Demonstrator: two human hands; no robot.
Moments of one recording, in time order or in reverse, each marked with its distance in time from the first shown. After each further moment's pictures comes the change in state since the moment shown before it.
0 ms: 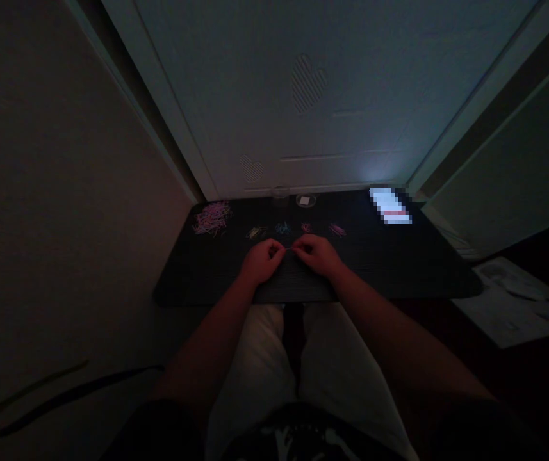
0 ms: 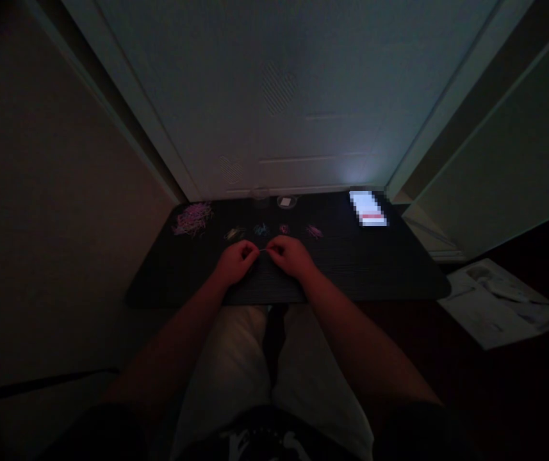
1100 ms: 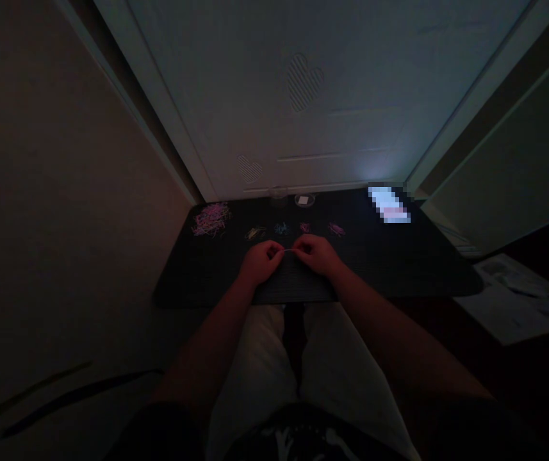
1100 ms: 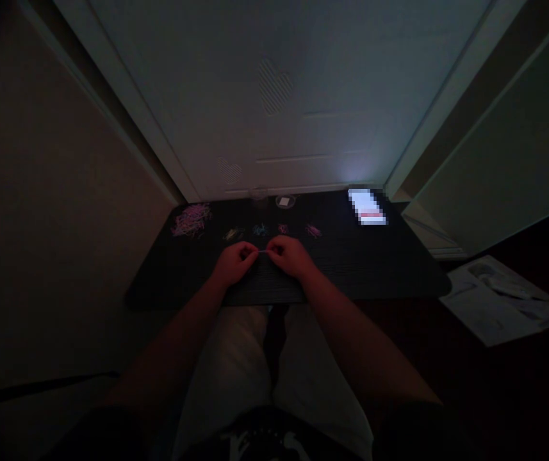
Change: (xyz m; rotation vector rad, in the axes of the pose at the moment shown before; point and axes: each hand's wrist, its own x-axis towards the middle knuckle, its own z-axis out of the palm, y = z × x) left_hand 0.000 0.001 -0.001 0.022 -0.007 -0.009; right_hand 0.000 -0.001 -0.001 0.037 -0.002 0.014
